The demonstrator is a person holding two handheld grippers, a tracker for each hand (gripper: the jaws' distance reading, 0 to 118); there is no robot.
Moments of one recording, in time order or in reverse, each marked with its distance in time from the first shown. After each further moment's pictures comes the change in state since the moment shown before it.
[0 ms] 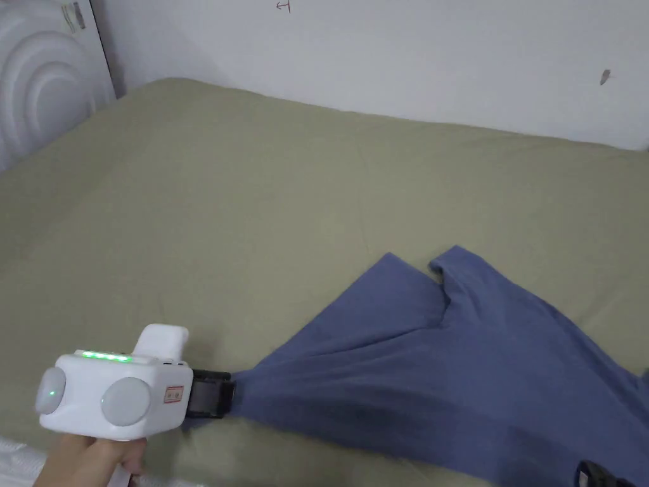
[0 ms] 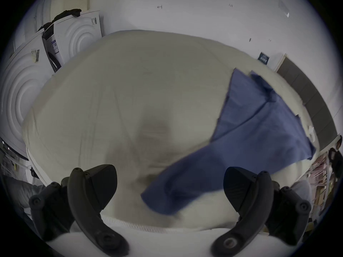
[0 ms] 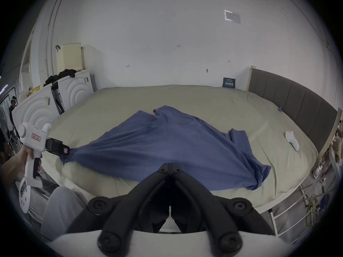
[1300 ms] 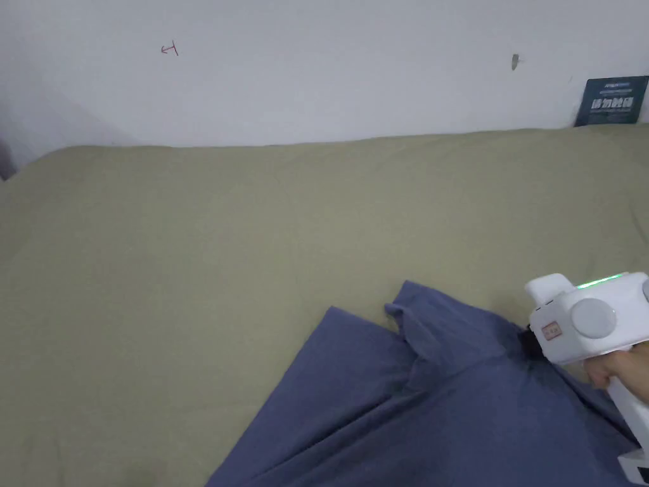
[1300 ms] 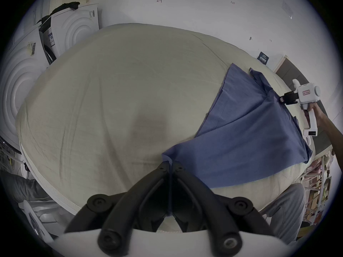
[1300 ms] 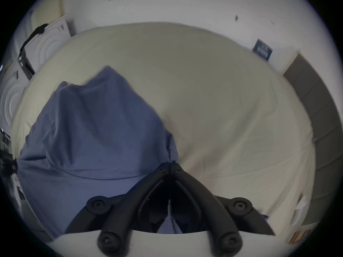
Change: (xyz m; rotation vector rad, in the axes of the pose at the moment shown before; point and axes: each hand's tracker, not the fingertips) left arm 0.010 -0.003 -0.004 -0.019 -0.068 0.053; right arm 0.099 0.144 -0.337 -0.454 -0.004 0.239
